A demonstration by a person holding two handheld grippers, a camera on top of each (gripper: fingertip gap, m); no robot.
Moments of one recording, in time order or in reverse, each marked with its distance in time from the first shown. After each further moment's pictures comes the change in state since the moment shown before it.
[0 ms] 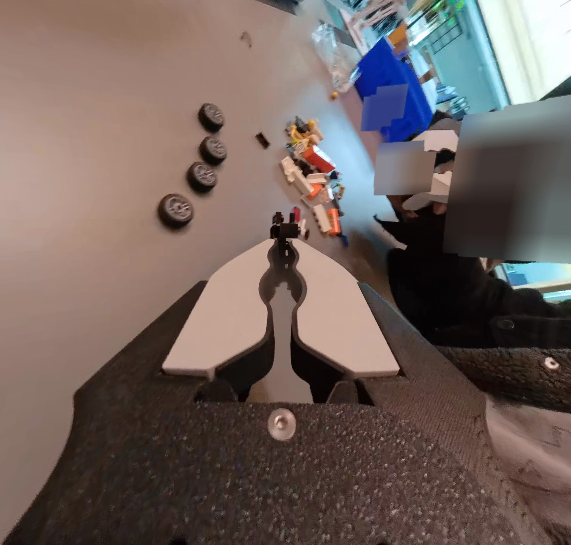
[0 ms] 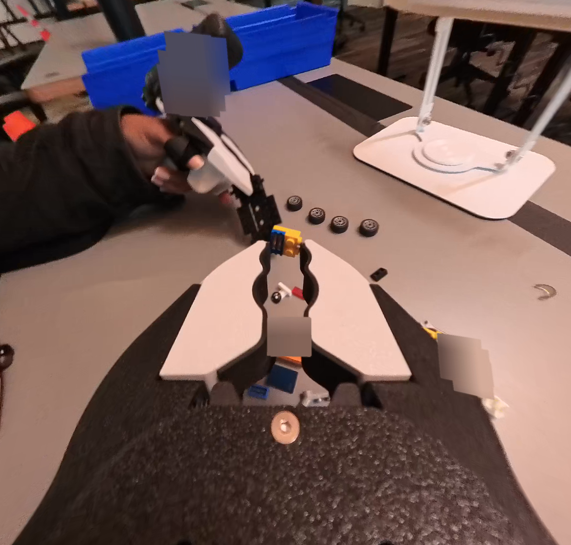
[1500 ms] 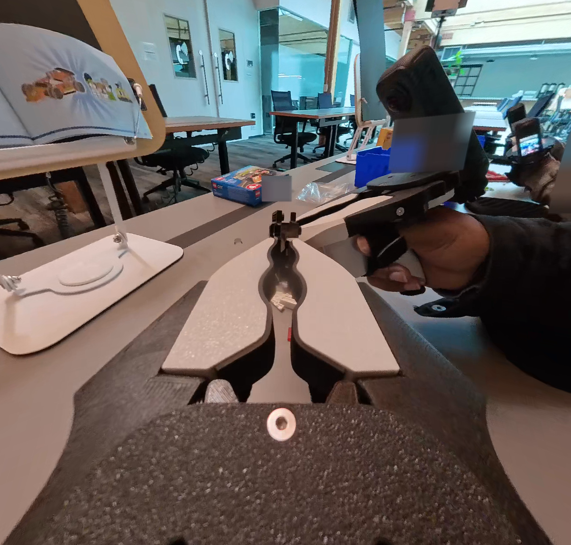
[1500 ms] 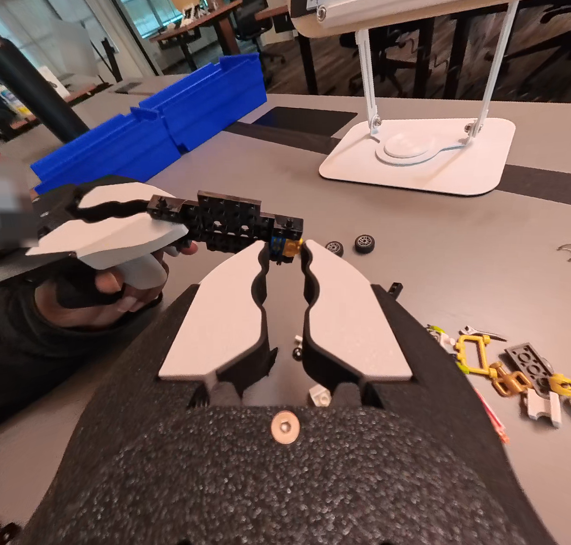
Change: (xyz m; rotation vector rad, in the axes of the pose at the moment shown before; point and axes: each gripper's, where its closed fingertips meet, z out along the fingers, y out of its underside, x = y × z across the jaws) left arm 0.106 -0.040 0.013 0.523 -0.179 0.751; right arm 0.011 -0.024 0.033 0.105 0.206 0.279
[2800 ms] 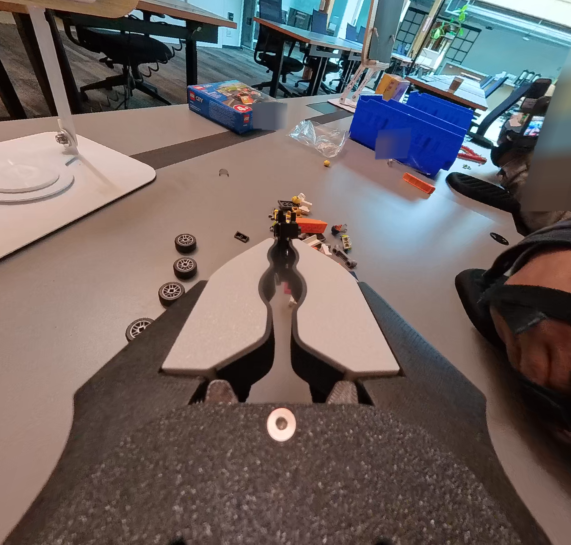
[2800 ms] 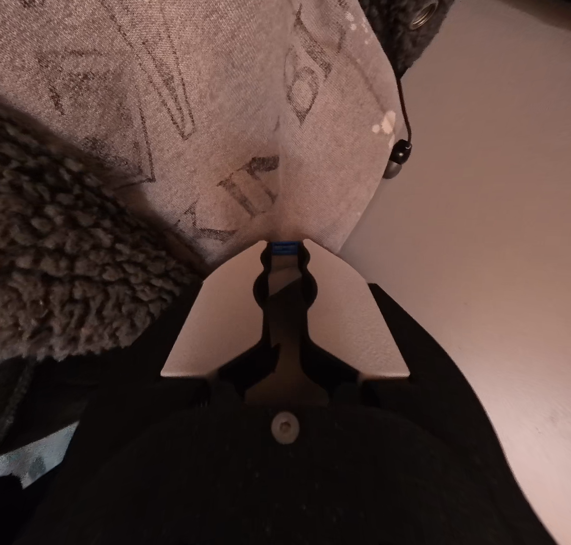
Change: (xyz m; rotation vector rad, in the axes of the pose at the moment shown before) left arm -0.019 0.047 0.005 -0.217 0.068 -0.219; right arm -0.181 0.213 -0.169 -0.877 -1.196 -0.692
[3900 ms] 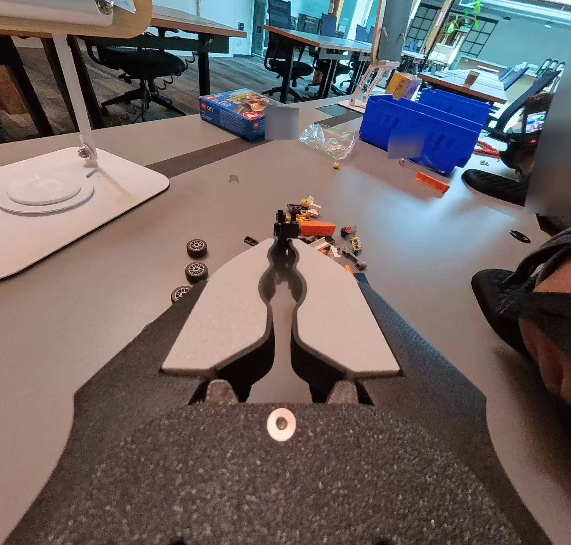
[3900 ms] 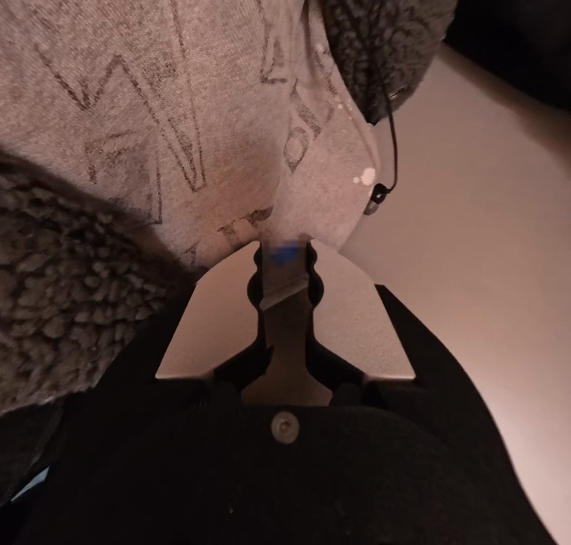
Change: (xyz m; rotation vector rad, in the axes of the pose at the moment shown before) left arm -0.002 -0.003 -0.001 0.012 -0.039 0.047; right arm 0.008 -0.020 0.000 0.000 0.047 -0.091
